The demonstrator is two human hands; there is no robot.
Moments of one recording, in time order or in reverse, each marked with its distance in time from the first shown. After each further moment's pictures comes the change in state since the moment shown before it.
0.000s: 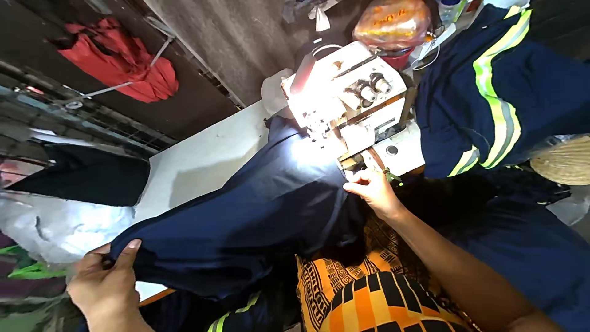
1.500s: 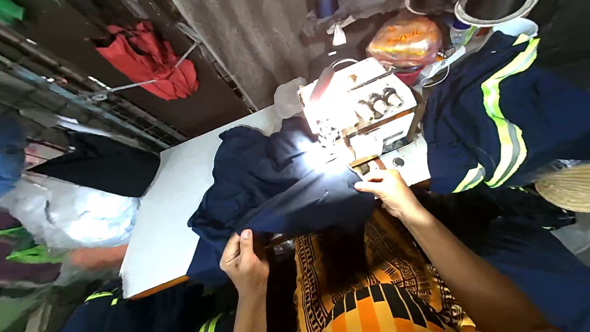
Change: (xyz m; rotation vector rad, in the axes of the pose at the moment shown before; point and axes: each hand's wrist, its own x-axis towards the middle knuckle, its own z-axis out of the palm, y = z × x) left_hand -0.147 0.089 0.141 -0.851 0.006 0.108; right_hand 0.018 -0.022 -0.022 0.005 -0.053 0.099
